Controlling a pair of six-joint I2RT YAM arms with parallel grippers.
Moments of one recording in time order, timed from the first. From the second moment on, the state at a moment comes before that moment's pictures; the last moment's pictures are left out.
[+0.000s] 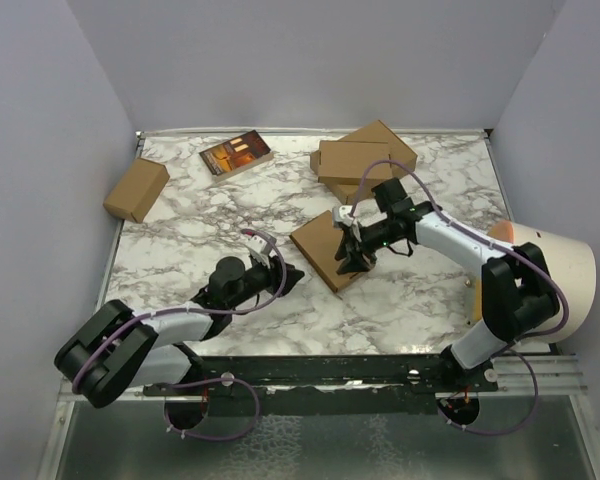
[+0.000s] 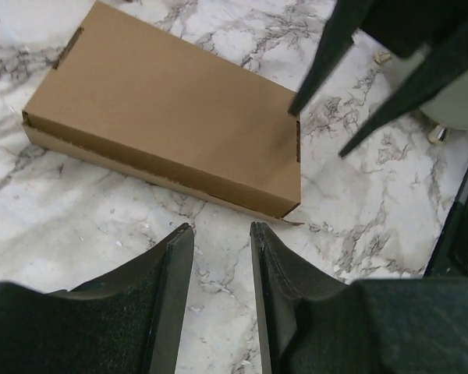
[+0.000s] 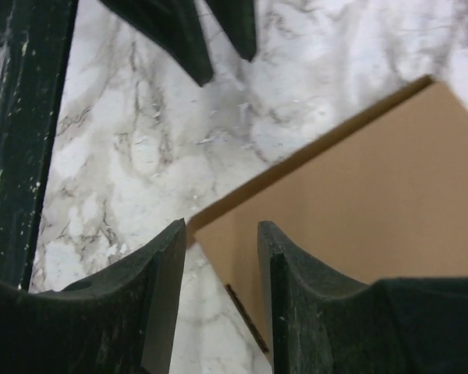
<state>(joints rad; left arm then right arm) -0.68 1.21 0.21 0.81 0.24 -0.36 0.42 1.60 1.10 -0.57 -0.98 -0.88</state>
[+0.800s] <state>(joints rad) -0.67 1.43 0.28 0.86 0.26 -0.75 0.51 1.70 1.05 -0.55 -0.79 -0.97</state>
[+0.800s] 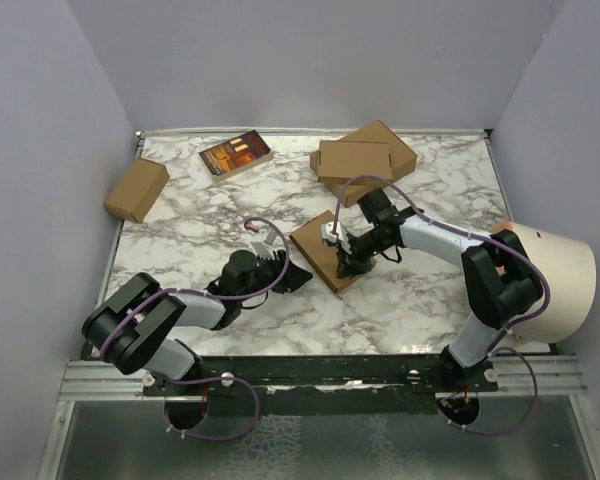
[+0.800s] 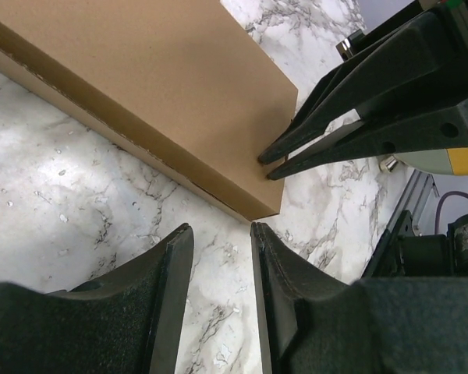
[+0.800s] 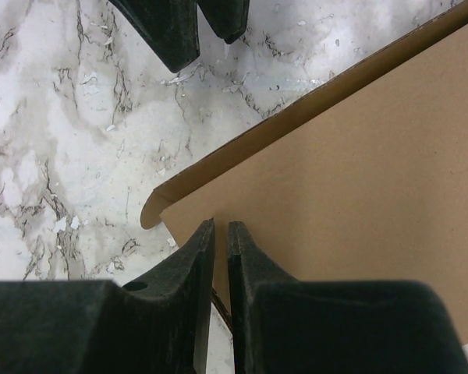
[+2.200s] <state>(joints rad) -0.89 1.31 0.06 1.19 0.36 0.13 0.52 1.75 1.07 -0.57 -0.78 -0.97</state>
